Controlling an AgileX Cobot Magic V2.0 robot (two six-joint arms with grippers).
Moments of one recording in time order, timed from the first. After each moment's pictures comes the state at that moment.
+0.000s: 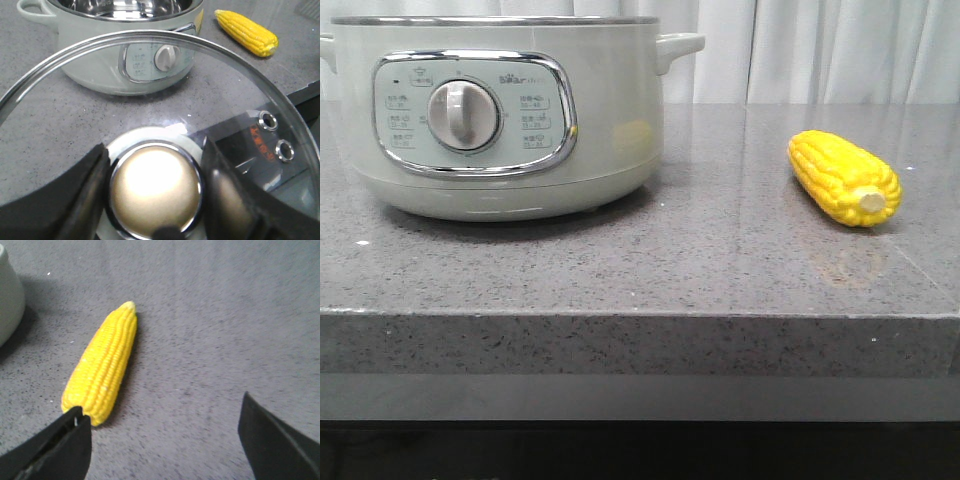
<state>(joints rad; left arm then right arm) -0.42 0.16 -0.66 -0.13 0.98 0.11 0.06 0.81 -0.58 0.26 0.32 -0.17</state>
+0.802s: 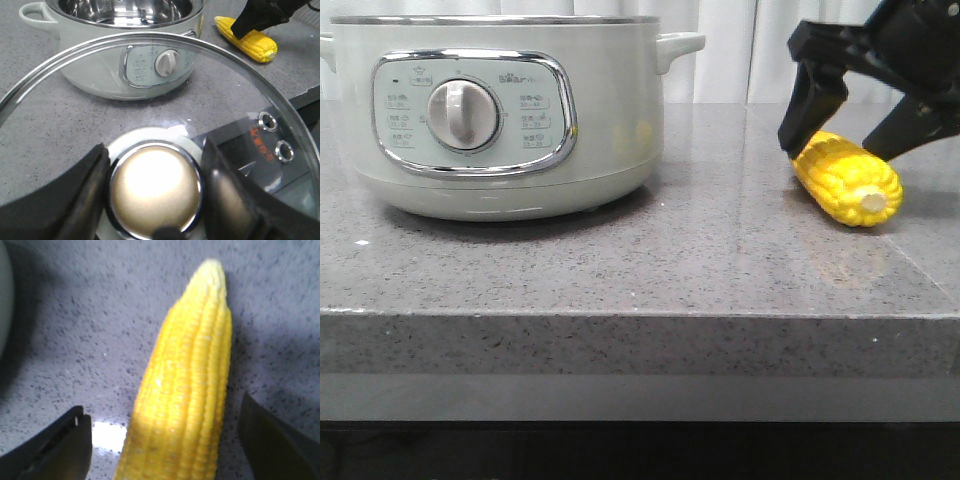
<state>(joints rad) -0.42 0.16 -0.66 -0.14 0.97 0.11 0.15 1.60 -1.12 0.43 0.56 -0.17</state>
